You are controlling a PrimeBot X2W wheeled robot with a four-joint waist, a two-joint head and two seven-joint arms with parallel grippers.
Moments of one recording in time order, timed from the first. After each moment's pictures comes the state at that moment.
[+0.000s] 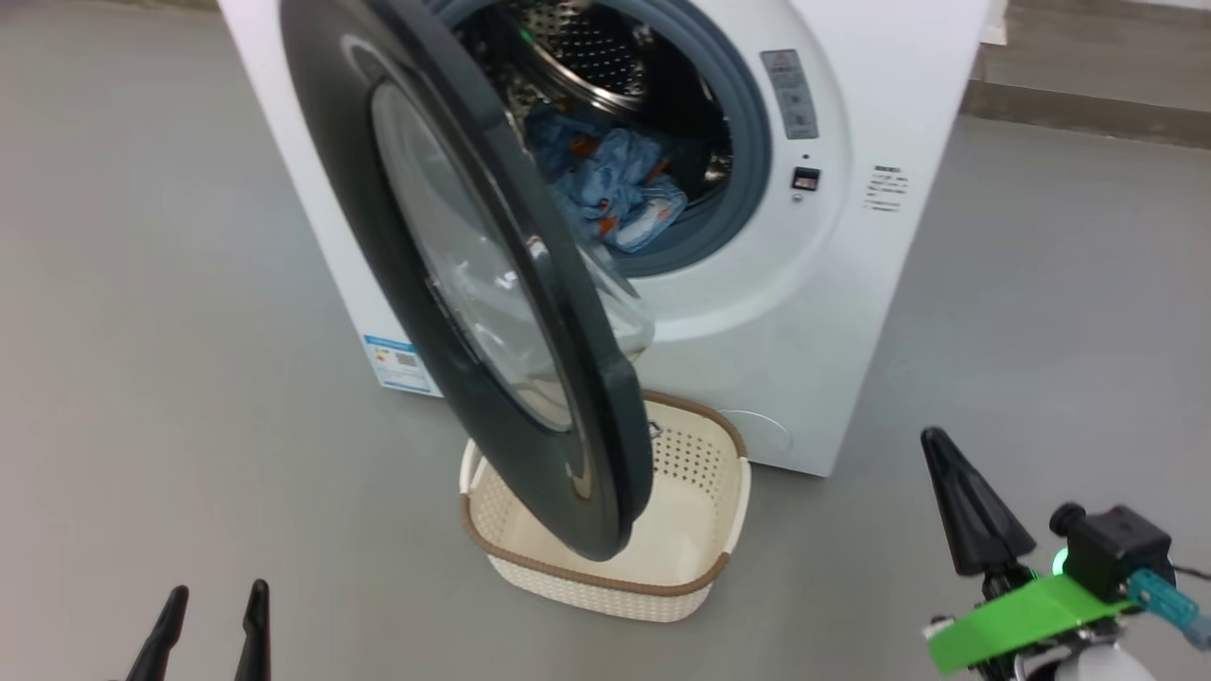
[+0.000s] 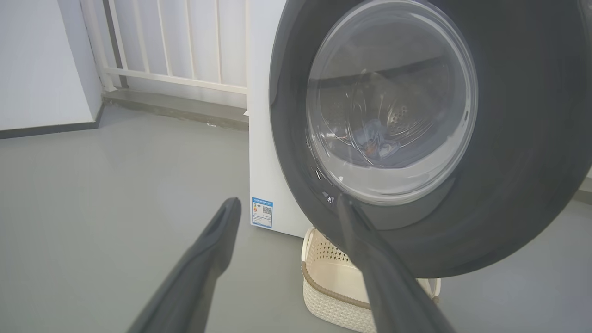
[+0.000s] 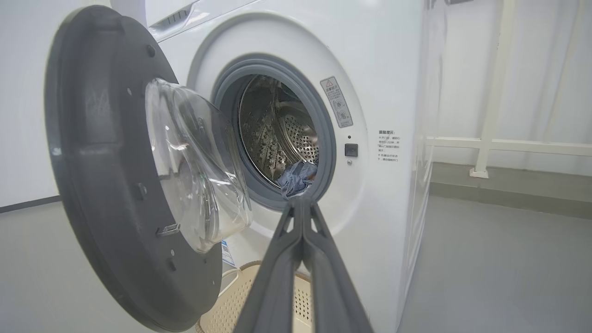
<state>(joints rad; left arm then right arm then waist) 0.09 0.26 -0.05 0.20 -0.44 -0.13 -0.25 -0.04 -0.20 0.17 0.15 0.37 0.13 -0.25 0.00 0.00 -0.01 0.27</state>
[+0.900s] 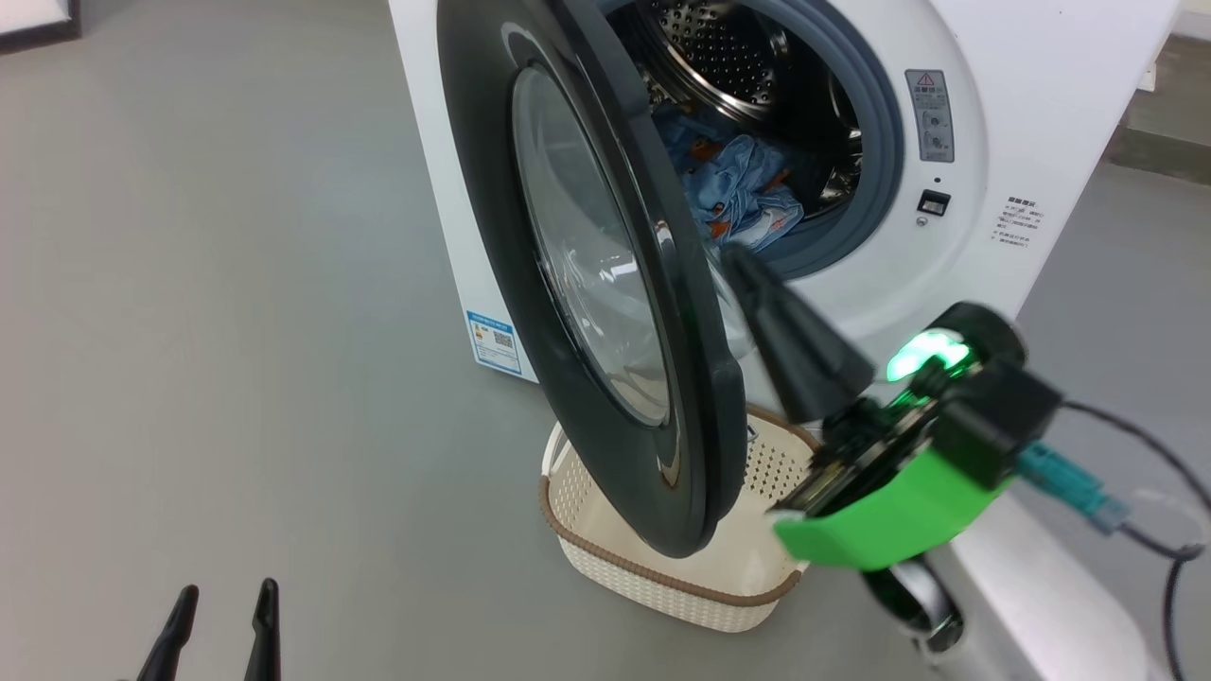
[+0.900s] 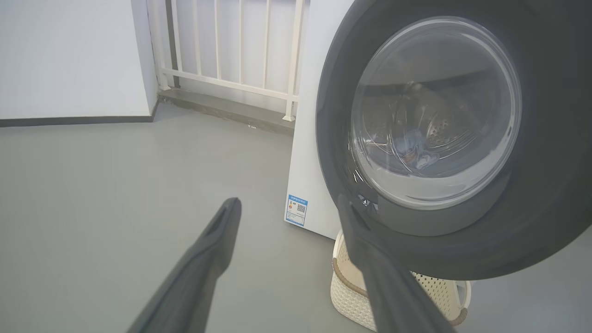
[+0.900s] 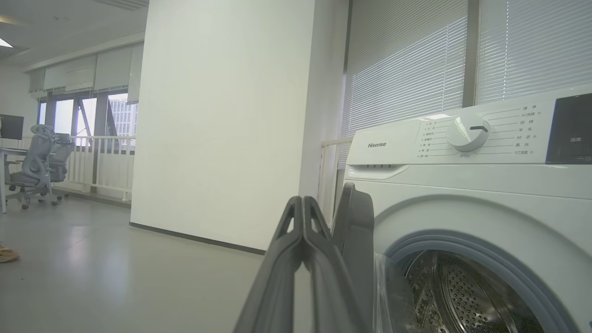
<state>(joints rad) 0.09 0.24 -0.05 0.20 -0.44 -0.13 -0.25 -0.43 -0.18 0.46 -0.01 0.37 0.13 -0.26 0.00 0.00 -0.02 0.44</state>
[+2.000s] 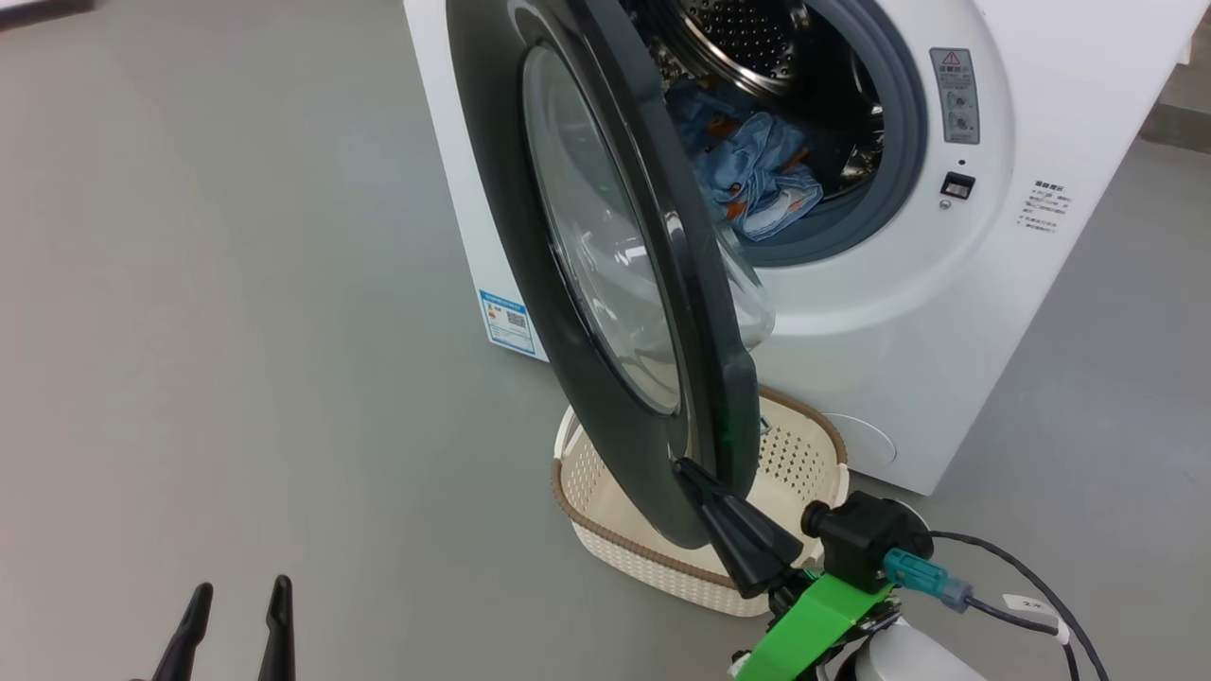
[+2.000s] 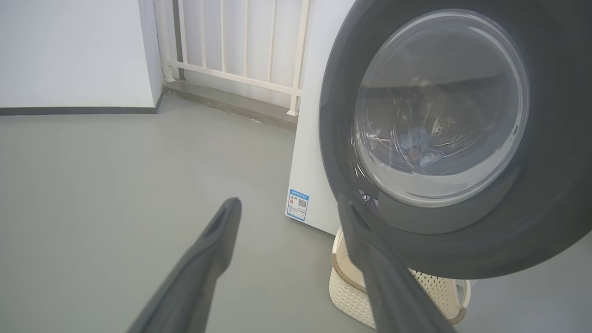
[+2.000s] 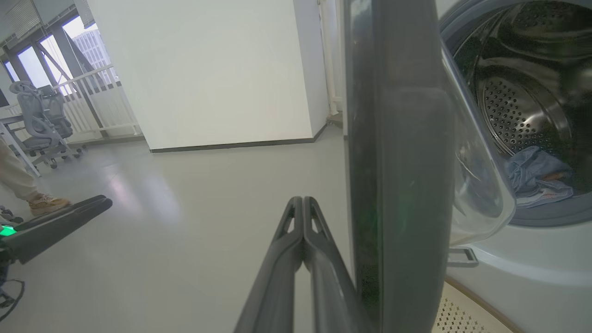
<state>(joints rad) 0.09 0.21 -0.05 0.19 -0.44 -0.13 -0.25 -0.28 -0.12 0.61 0.30 0.45 0.13 -0.26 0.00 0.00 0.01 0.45</state>
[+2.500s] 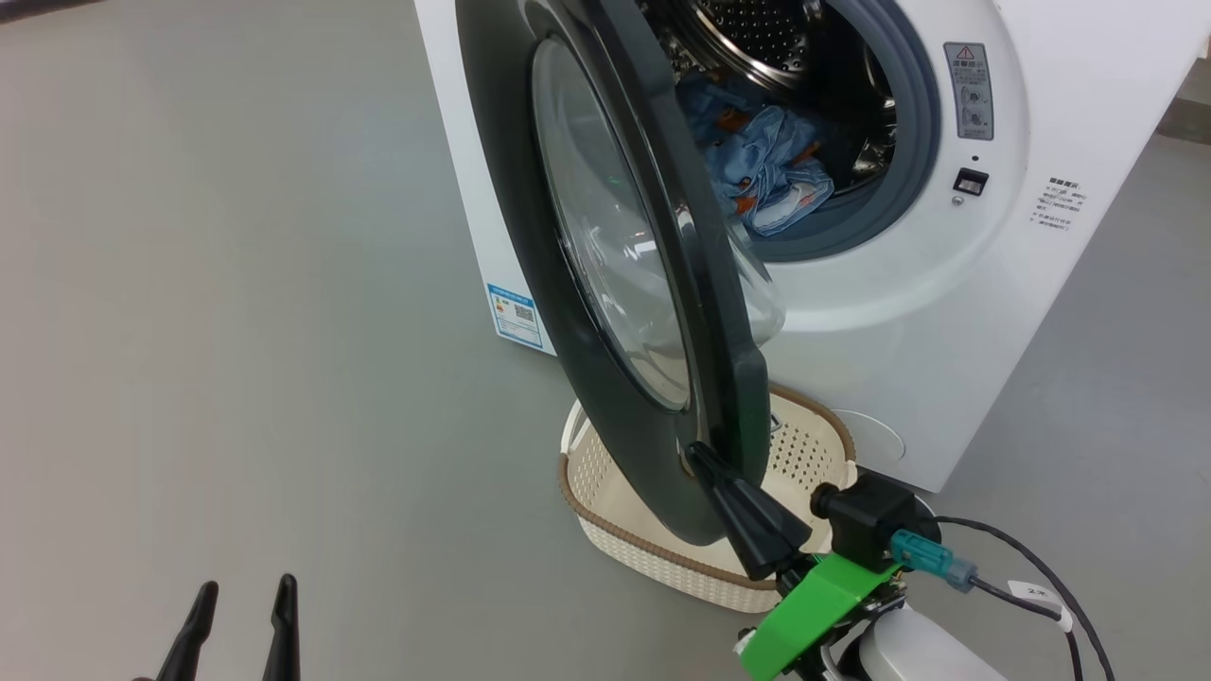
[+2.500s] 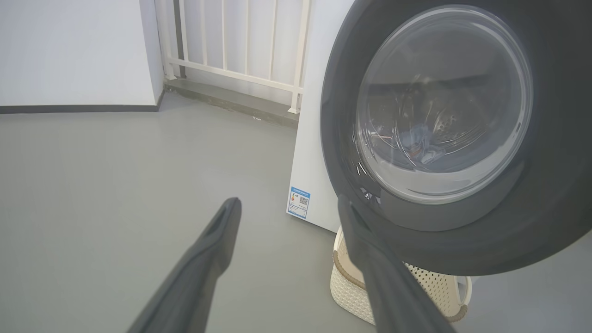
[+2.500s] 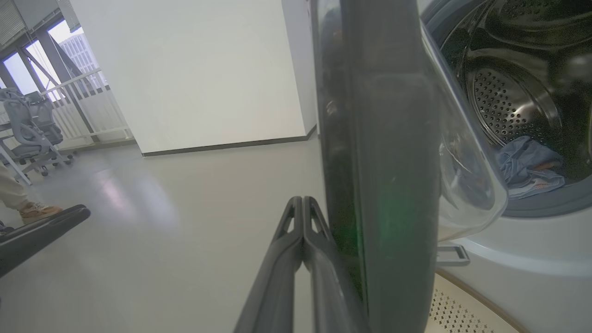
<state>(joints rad) 0.09 0.21 -0.06 0.19 -0.44 -0.13 -0.25 -0.30 -0.10 0.57 0.35 0.45 0.13 -0.26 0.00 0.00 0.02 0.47</state>
